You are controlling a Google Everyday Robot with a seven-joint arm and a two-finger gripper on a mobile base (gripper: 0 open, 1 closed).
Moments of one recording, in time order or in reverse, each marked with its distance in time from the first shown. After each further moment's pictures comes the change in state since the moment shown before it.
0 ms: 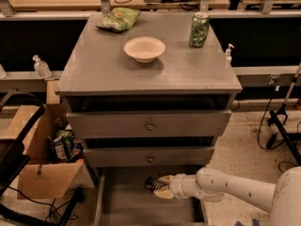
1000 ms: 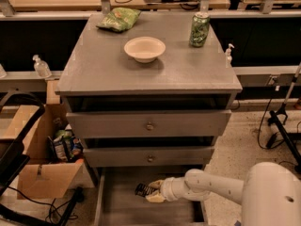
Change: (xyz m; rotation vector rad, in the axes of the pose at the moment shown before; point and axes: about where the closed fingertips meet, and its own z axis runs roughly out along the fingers) arm 0.026 0.009 0.072 -0.111 -0.006 -0.044
